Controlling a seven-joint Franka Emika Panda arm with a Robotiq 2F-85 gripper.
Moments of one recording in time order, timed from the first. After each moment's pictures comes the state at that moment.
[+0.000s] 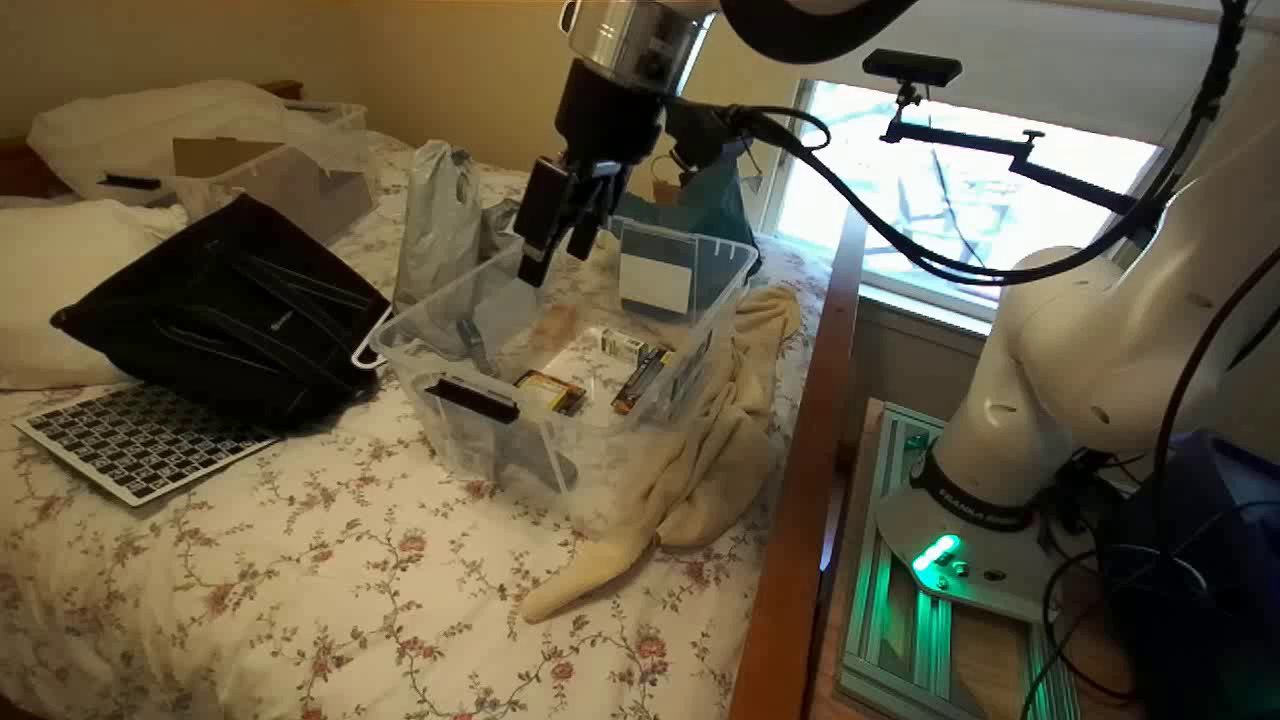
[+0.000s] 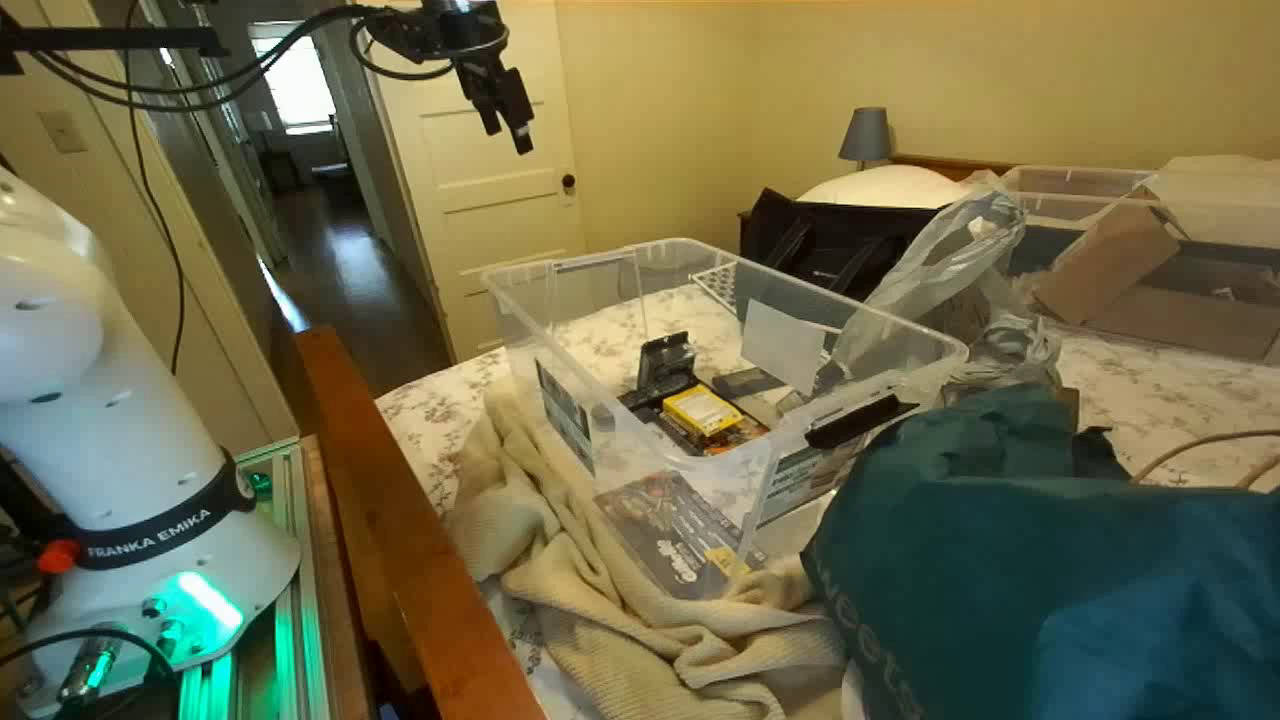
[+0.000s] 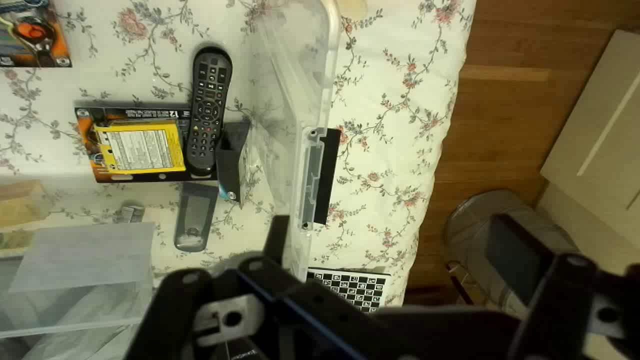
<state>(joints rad) 0.17 -0.39 0.18 -2.35 0.22 2.26 0.18</state>
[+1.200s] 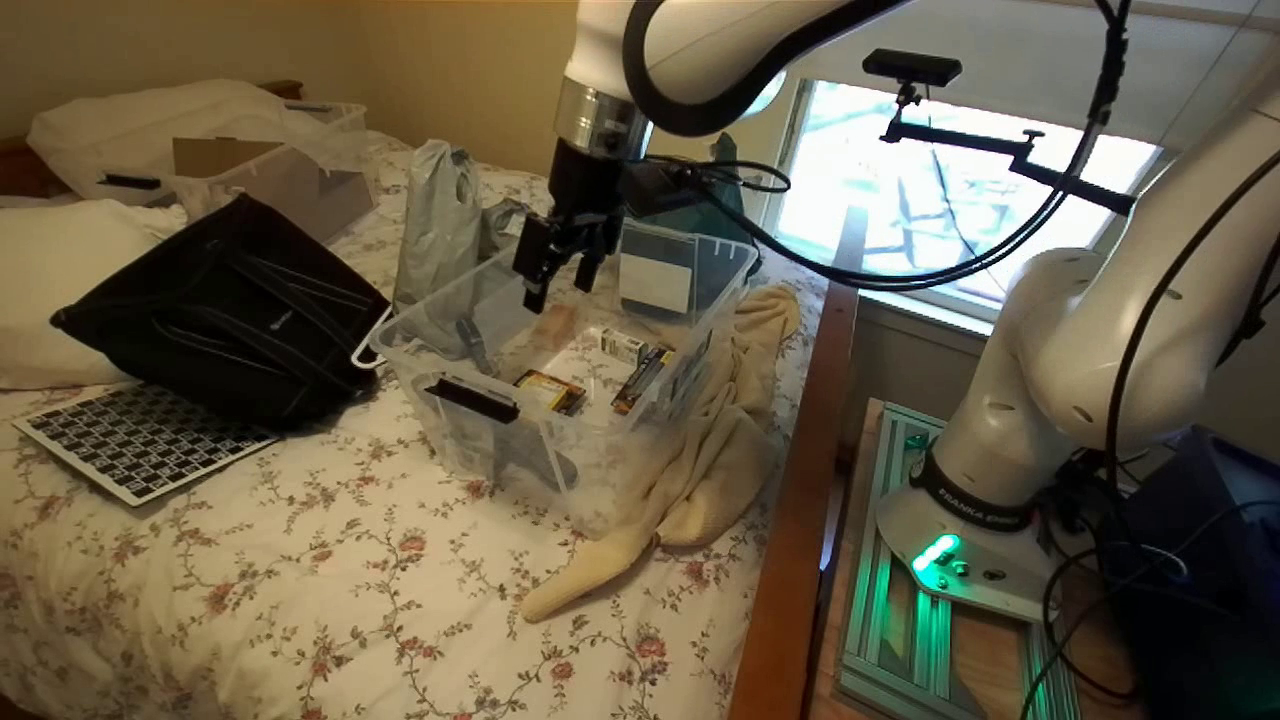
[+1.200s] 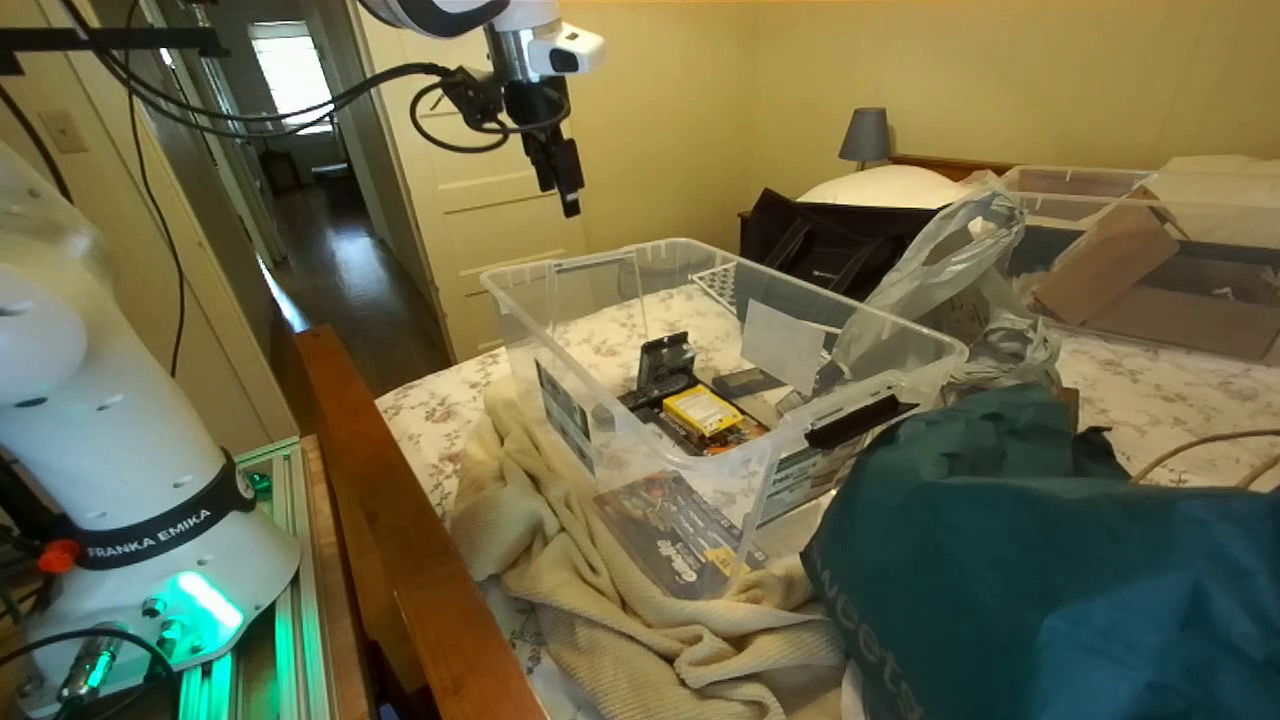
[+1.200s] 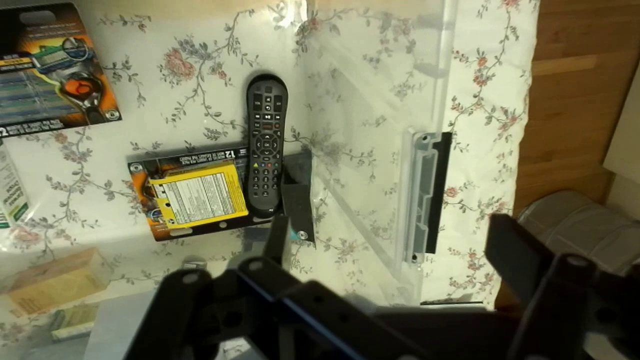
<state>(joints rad) 0.10 -0.21 0.12 -2.35 0.22 2.33 0.19</state>
